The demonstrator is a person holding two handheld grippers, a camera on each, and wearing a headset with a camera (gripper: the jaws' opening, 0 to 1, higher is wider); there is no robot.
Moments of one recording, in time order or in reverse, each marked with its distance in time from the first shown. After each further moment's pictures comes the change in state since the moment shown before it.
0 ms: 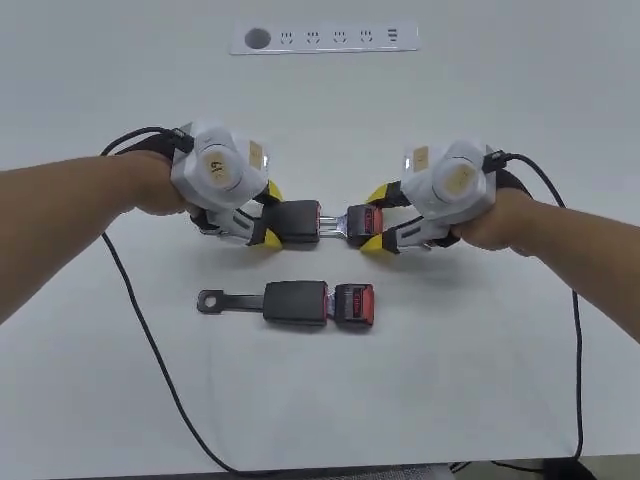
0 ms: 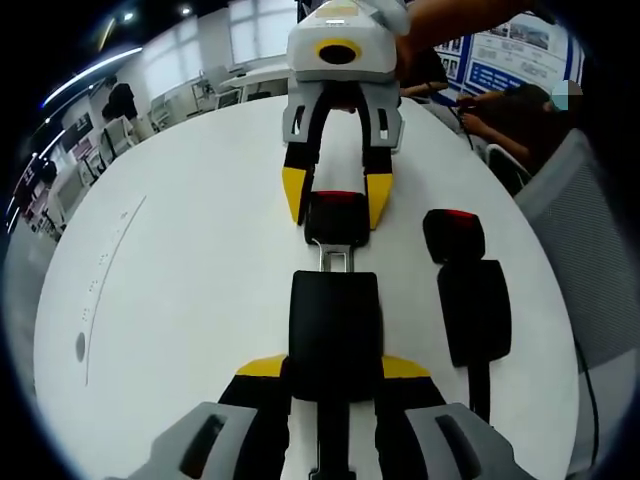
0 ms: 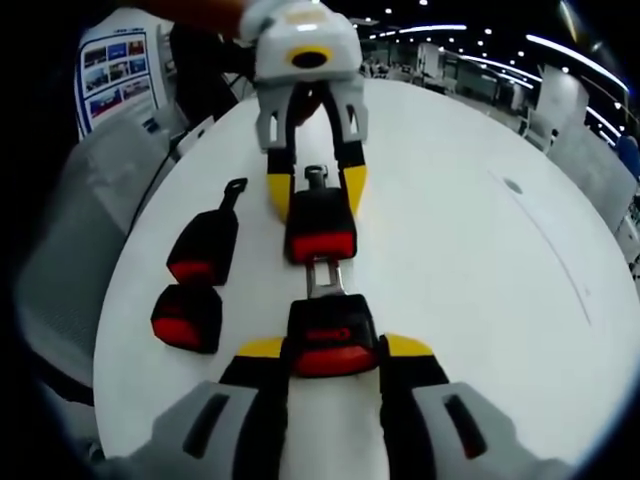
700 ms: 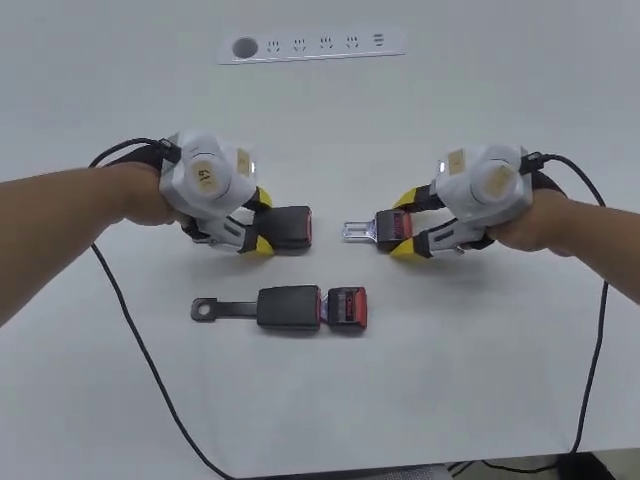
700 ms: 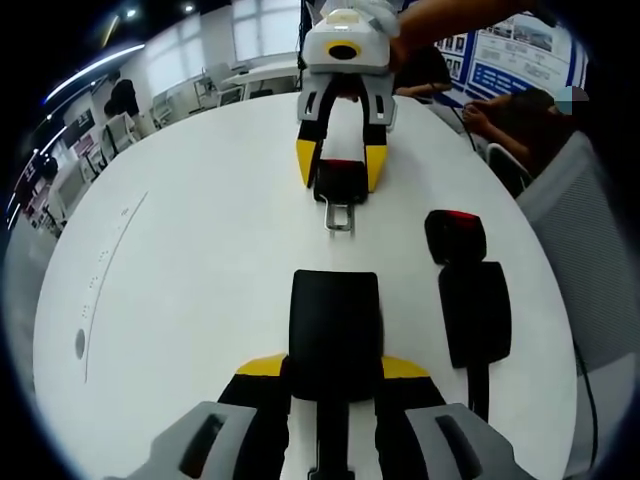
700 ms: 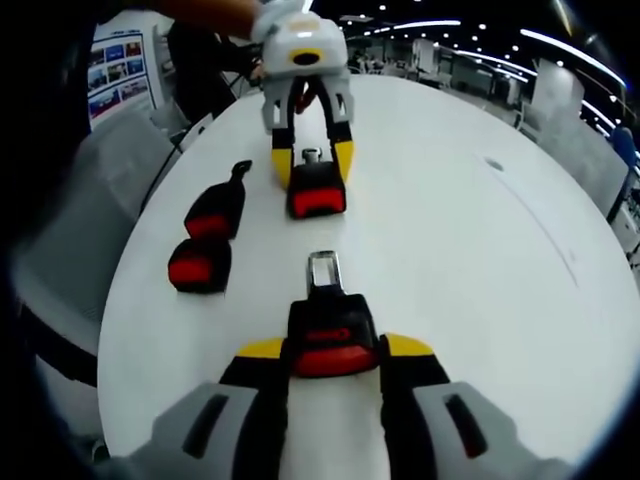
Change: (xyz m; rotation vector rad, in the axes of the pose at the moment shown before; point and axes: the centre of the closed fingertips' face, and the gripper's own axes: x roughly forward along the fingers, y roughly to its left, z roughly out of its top) left arm 0.001 0.001 0.001 -0.013 0.008 0.002; right arm -0.038 -0.005 -0.040 0.033 0.020 -0.006
